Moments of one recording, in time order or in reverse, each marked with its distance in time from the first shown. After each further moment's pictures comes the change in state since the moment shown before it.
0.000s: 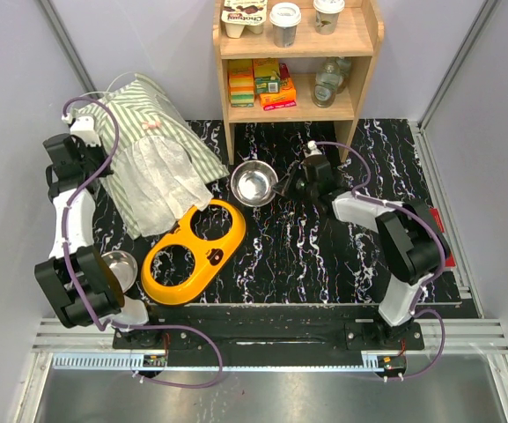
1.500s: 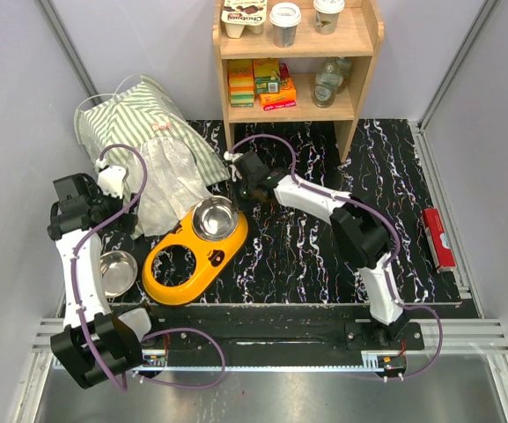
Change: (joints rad) left arm 0.002 -0.378 -0.181 -0.593 0.010 0.396; right arm 0.293 0.312 0.627 -0.662 0.029 -0.465
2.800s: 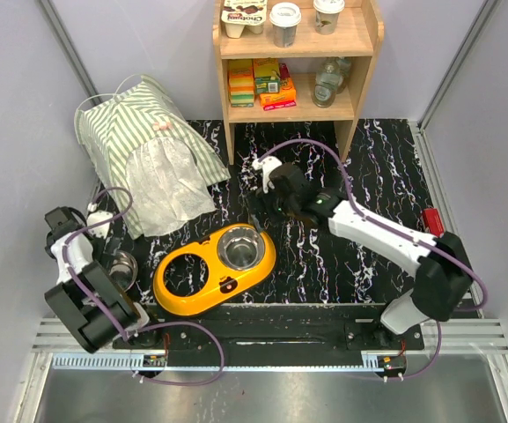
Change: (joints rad) left arm 0.261 0.185 -0.241 0.125 -0.332 0.315; right arm 0.047 -0.558 -0.436 -0.027 0.160 -0.128
